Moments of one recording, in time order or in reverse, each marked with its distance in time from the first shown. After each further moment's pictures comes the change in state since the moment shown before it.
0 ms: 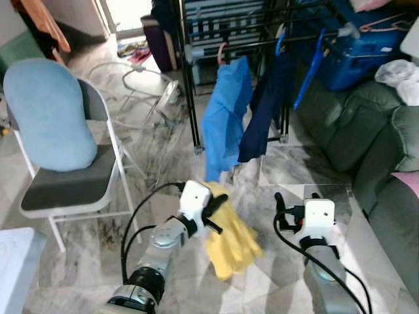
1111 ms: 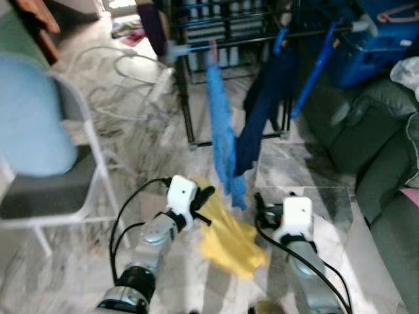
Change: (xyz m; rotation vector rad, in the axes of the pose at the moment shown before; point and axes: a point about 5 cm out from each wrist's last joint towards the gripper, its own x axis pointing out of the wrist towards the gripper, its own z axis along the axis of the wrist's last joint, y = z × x) left arm -0.006 0.010 0.006 0.007 -0.028 0.037; right arm 0.006 0.023 -0.005 0.034 0.025 0.054
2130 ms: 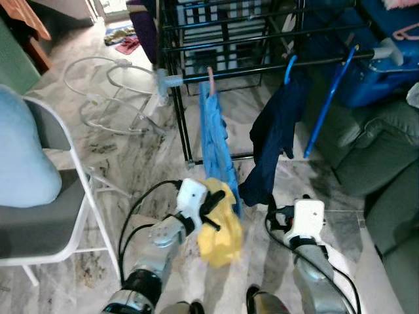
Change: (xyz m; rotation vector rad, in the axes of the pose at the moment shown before) left arm 0.001 -0.009 -0.002 0.007 0.011 -0.040; right arm -0.004 -0.014 0.005 -0.059 -0.035 -0.108
